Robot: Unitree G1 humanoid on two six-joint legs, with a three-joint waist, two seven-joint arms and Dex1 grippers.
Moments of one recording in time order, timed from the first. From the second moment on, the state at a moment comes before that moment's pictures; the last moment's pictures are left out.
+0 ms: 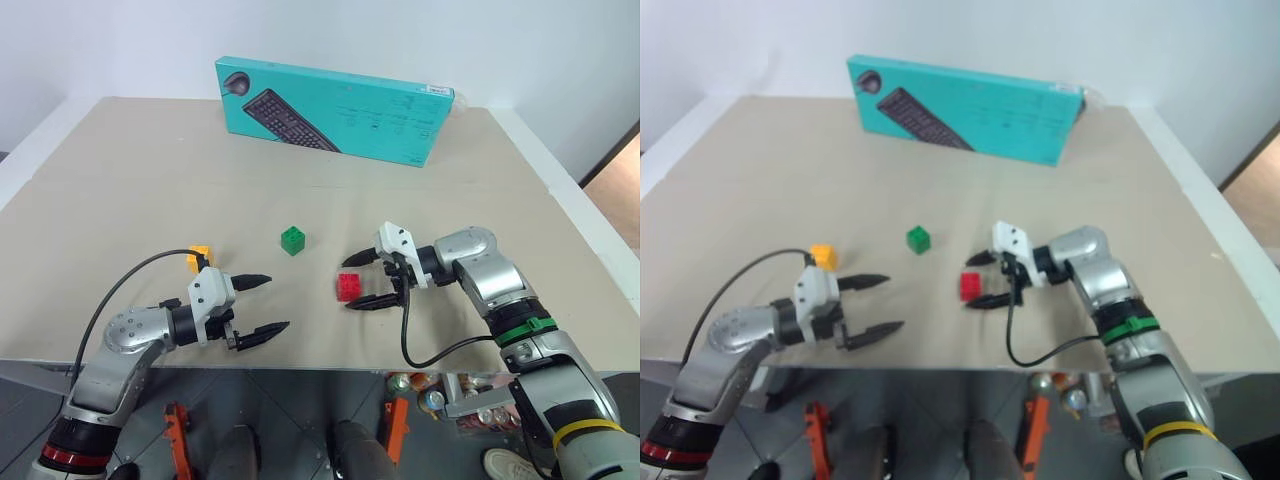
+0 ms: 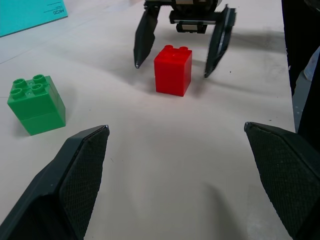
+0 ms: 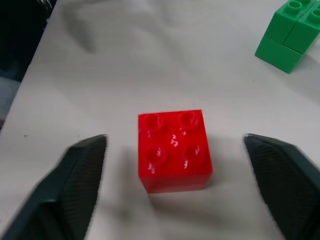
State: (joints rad) left arm -0.14 0.56 -0.05 -0.21 -0.37 0.15 -0.99; right arm -0.79 -0.57 0.30 0.43 0.17 0.15 1.42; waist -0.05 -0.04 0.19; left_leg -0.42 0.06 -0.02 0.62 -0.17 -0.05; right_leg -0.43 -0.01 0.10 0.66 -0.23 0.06
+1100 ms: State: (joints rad) left arm -0.63 0.37 -0.10 0.34 -0.19 0.23 -0.75; right arm -0.51 -0.43 0.08 -0.25 0.33 0.47 0.79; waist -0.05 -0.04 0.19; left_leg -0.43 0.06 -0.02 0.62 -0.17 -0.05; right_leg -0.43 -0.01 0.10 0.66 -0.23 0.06
